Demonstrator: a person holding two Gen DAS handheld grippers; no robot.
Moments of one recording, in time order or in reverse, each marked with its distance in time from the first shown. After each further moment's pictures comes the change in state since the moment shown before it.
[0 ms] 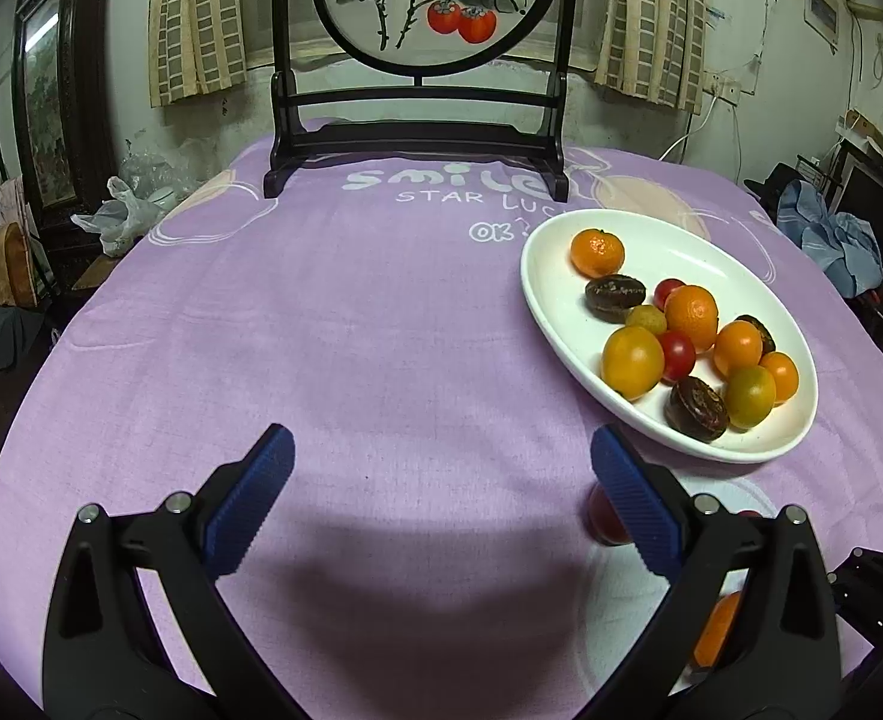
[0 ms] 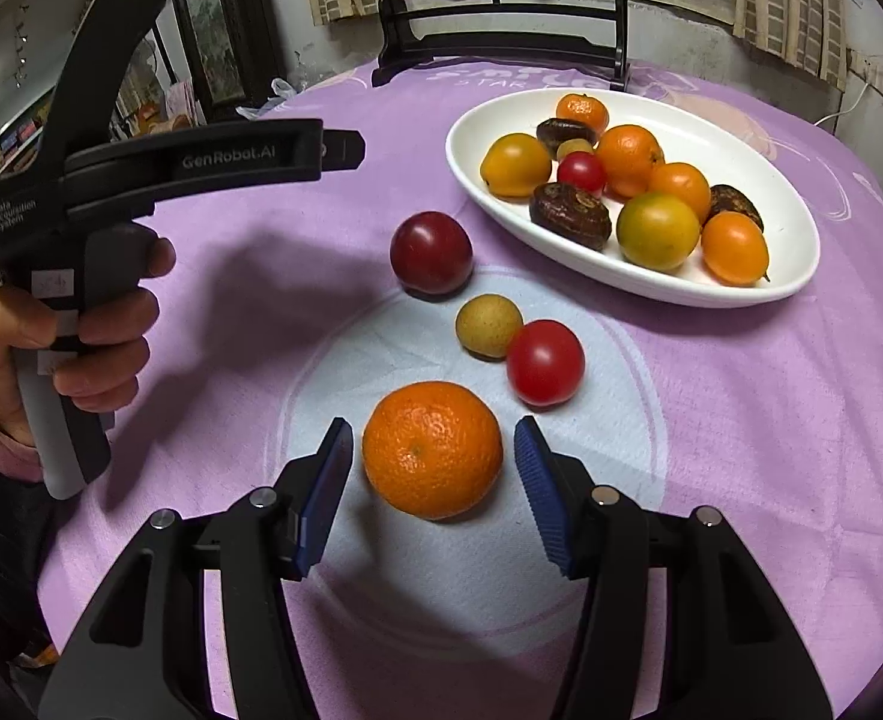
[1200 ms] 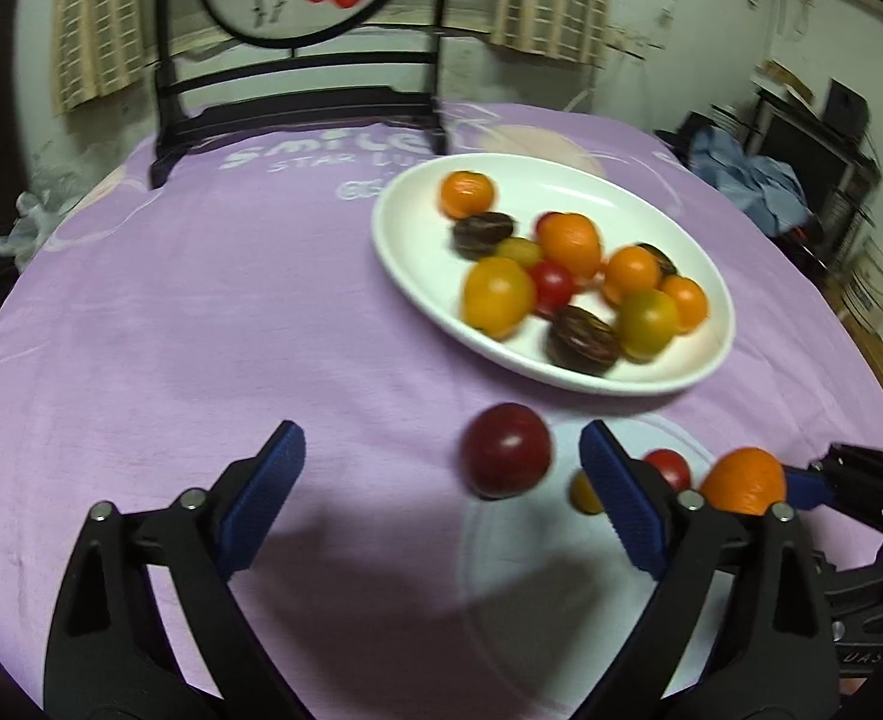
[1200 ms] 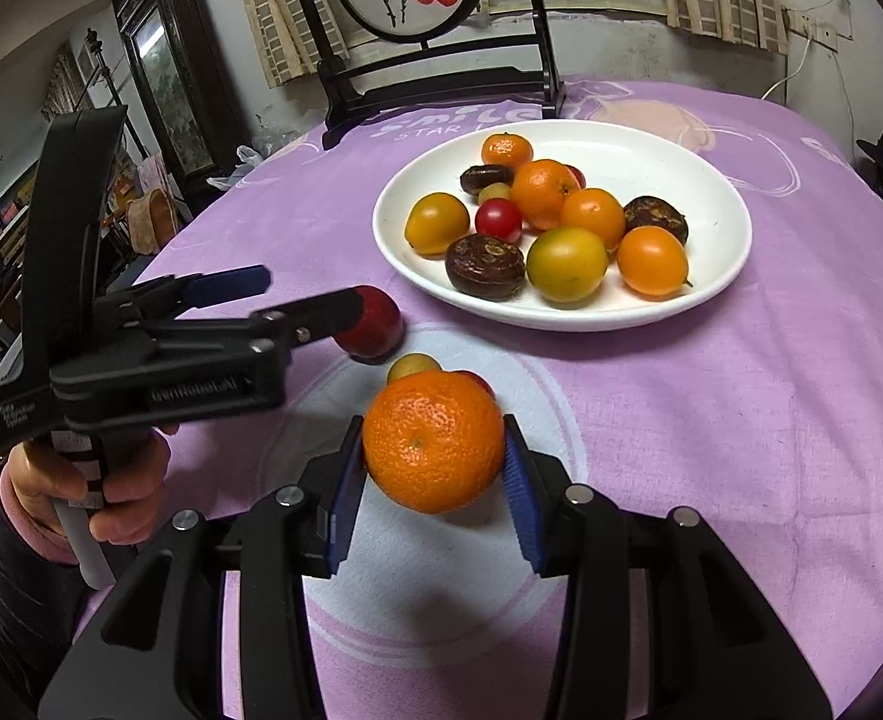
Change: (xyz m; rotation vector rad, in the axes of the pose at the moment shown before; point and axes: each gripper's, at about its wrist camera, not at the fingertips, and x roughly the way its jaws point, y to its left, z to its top) left arm 0.005 -0.041 -0.020 0.130 0.062 -0.213; right arm -0.026 -0.034 0.008 0.155 -0.100 0.004
